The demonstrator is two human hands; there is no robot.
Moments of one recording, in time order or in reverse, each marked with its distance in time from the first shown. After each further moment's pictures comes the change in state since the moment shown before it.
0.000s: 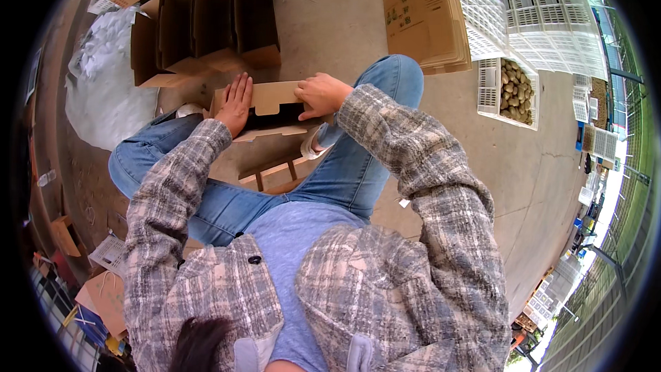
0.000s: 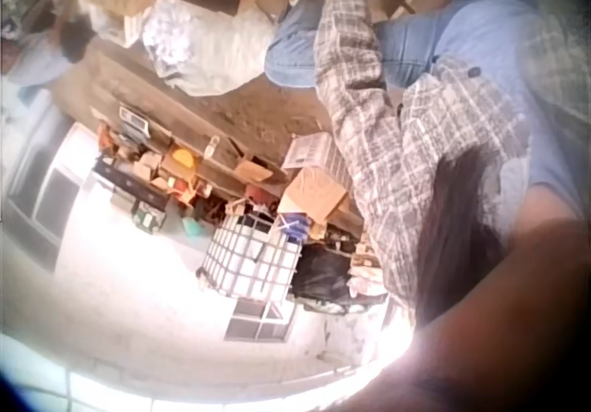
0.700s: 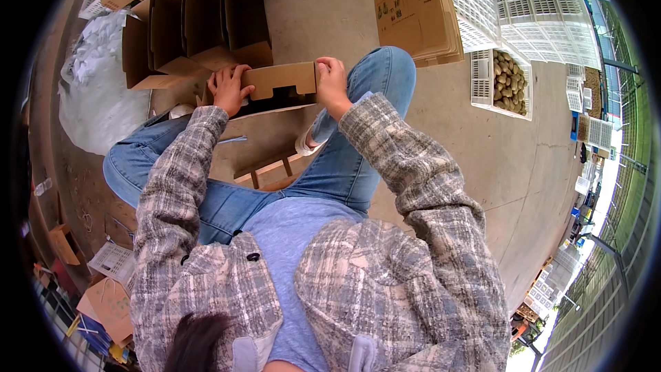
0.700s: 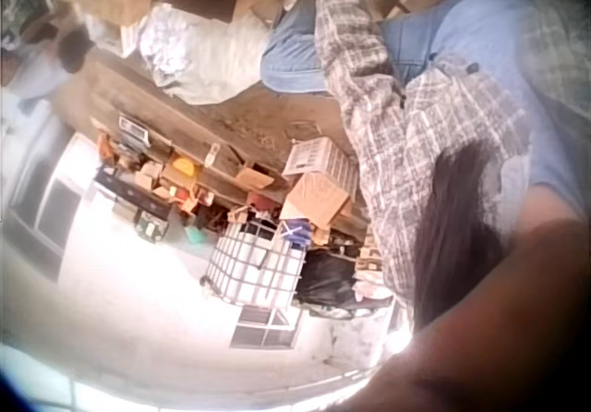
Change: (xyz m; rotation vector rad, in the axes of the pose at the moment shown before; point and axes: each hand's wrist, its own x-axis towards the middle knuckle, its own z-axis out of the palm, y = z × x) left_hand 0.037 0.002 -0.008 -0.374 0.086 -0.319; right_hand -0.011 -0.006 0.058 0.950 0.936 0.982
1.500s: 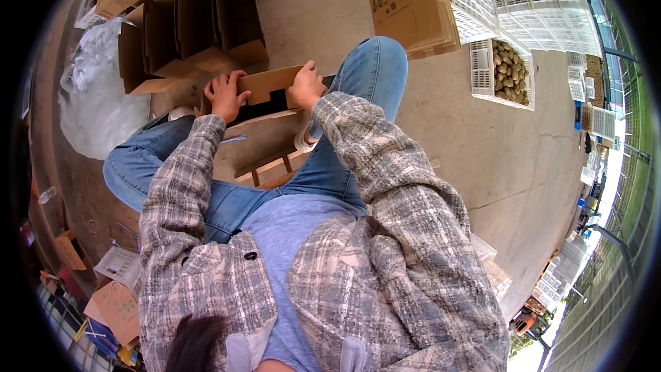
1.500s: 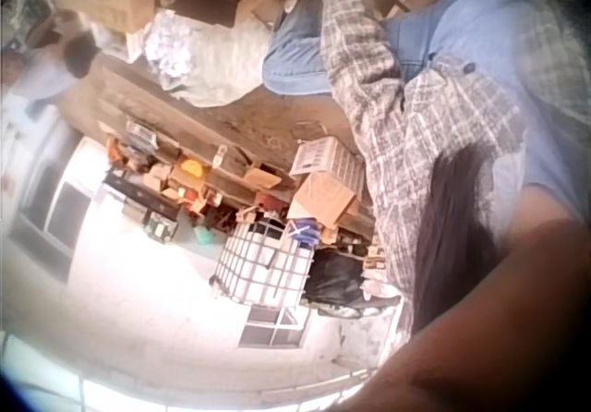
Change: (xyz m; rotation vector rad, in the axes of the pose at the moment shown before) left_hand -0.016 0.008 0.005 -0.004 0.034 0.021; right_hand -0.008 -0.007 0.049 -0.677 -0.184 0.236
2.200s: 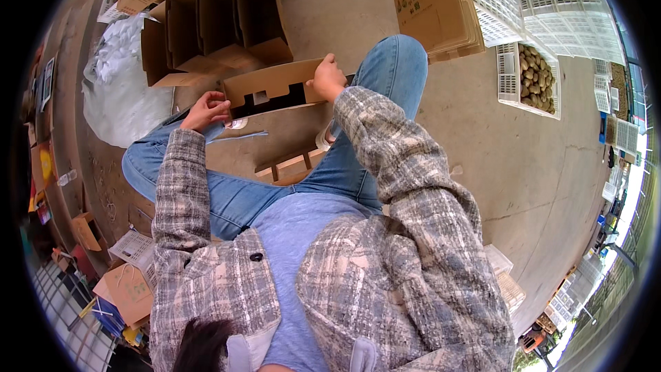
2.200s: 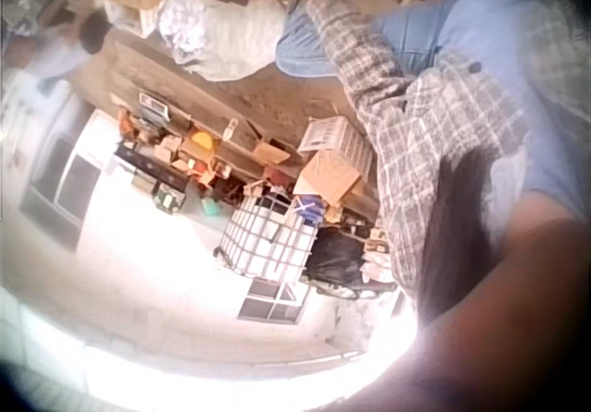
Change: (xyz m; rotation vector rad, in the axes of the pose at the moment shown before) left_hand -0.035 -0.078 -0.084 -1.028 -0.430 -0.597; right_hand 0.022 0.000 -0.013 -0.037 -0.147 -0.036
